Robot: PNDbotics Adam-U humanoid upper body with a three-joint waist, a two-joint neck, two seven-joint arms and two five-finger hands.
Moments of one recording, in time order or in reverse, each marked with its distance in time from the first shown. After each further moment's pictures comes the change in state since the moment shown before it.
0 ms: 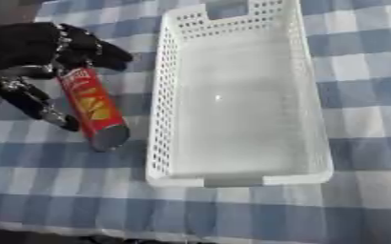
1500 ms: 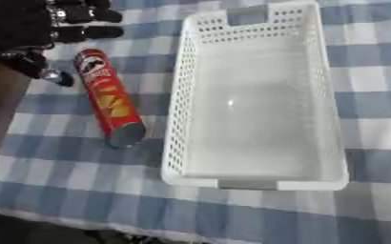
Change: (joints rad) left arm -0.048 0.017 0.077 0.000 -0.675 0.013 0.386; right arm 0.017 0.009 -0.004 -0.001 -0.006 0.011 -0.024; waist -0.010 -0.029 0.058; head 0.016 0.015
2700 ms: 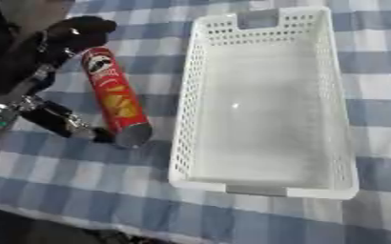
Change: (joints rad) left arm 0.120 -0.285 0.037 0.001 0.366 -0.096 -0.024; right arm -0.002 0.009 -0.006 -0.012 -0.009 0.002 -0.028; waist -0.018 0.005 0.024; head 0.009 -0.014
